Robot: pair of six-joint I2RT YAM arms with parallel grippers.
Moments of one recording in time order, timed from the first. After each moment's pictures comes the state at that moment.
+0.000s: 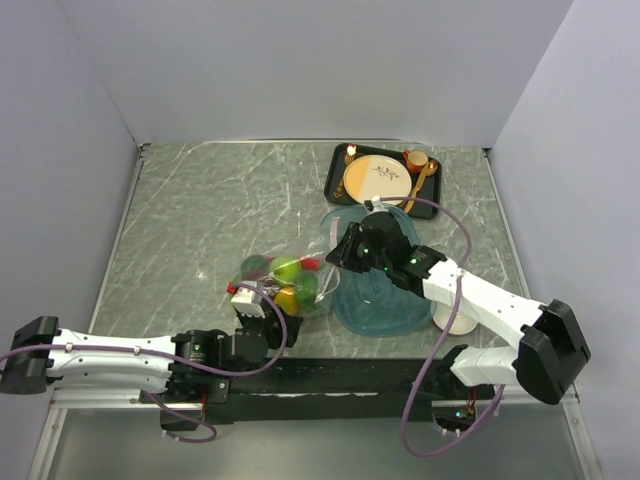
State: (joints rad) left arm -1.48 0.78 0.33 -0.10 -0.87 -1.03; right arm 0.72 1.25 0.86 -0.22 -0.02 0.89
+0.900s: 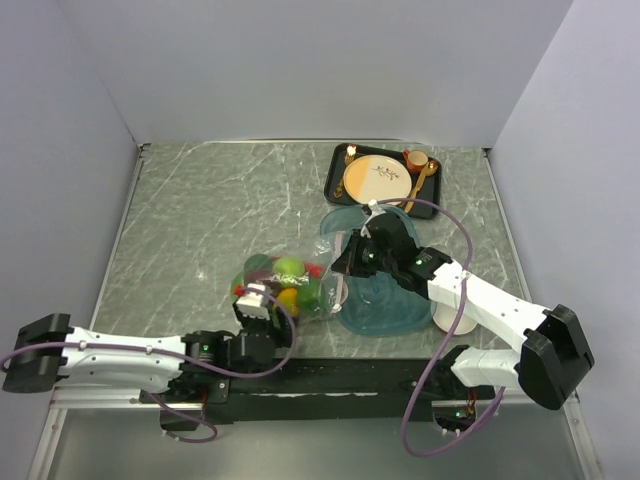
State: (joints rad) left arm -1.47 0.87 0.32 -0.08 -0.93 -0.93; right arm 0.68 1.22 0.82 -0.25 -0.15 0.76
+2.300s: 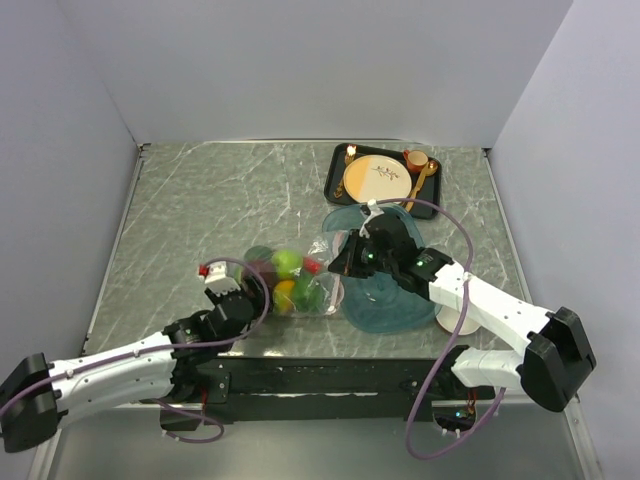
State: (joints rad) left arm -1.04 0.73 0.25 -0.10 -0.76 -1.00; right arm 0.70 1.20 0.83 -0.25 -0.18 0.79
